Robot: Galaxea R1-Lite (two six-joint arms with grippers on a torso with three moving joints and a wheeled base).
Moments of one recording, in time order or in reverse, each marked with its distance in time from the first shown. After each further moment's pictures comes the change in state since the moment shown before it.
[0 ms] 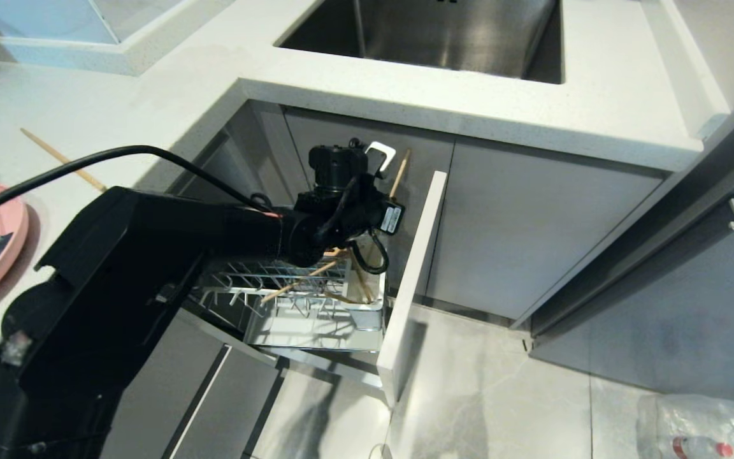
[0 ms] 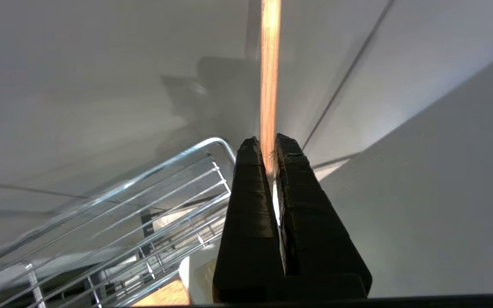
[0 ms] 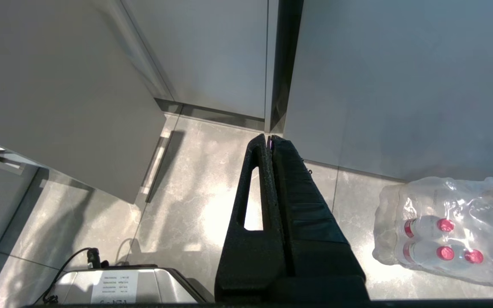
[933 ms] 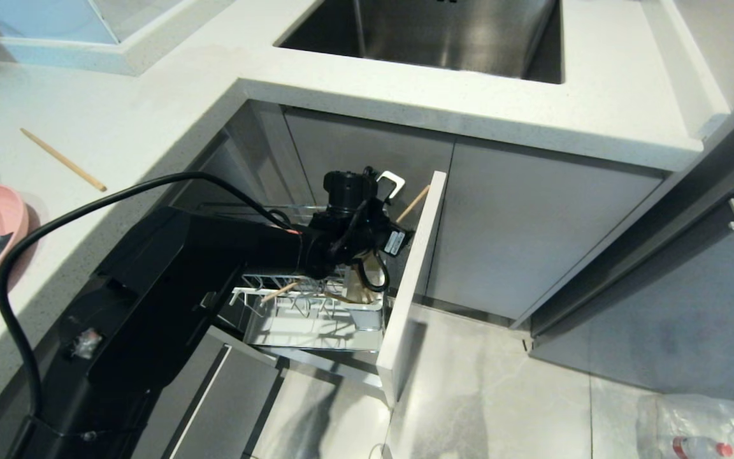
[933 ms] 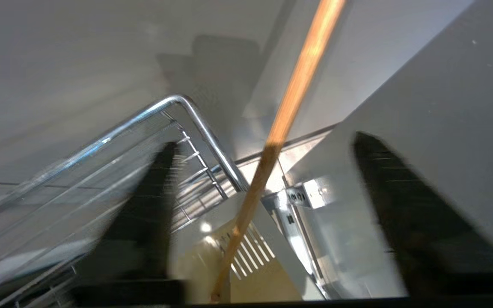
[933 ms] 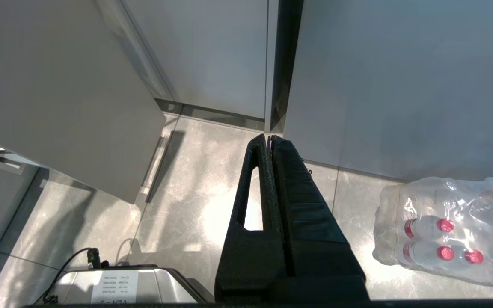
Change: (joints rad) left arm 0.012 0.114 -0.067 0.056 -0.045 0.053; right arm 0.000 0.000 0.000 -0.001 0.000 0.000
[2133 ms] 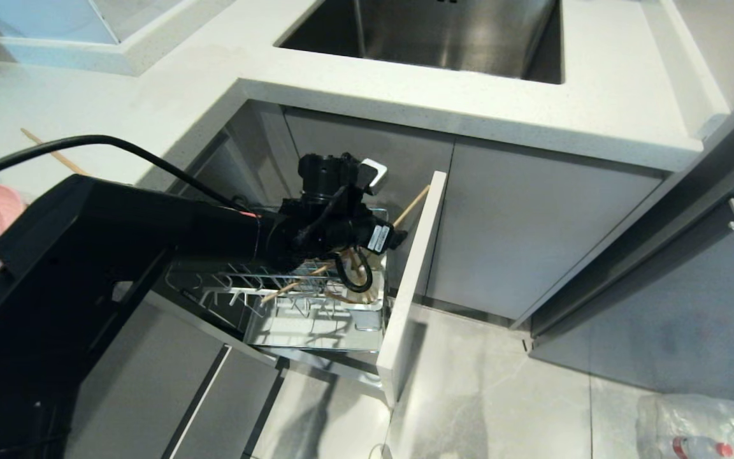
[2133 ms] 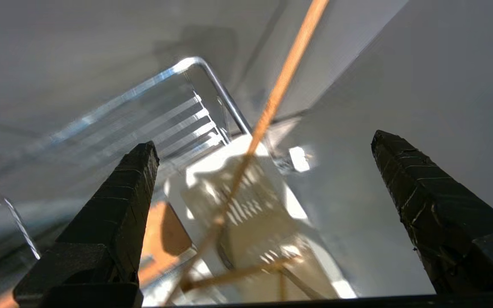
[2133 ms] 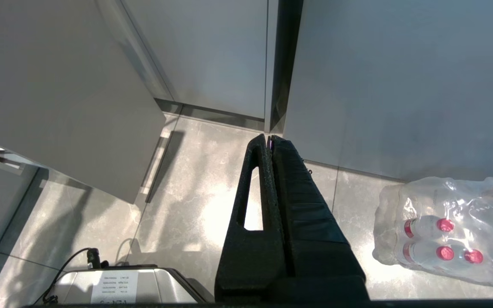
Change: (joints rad) left arm 0.003 -0.192 0.207 0.039 0.015 -0.043; right arm 0.000 0.000 0.000 0.000 0.000 0.000
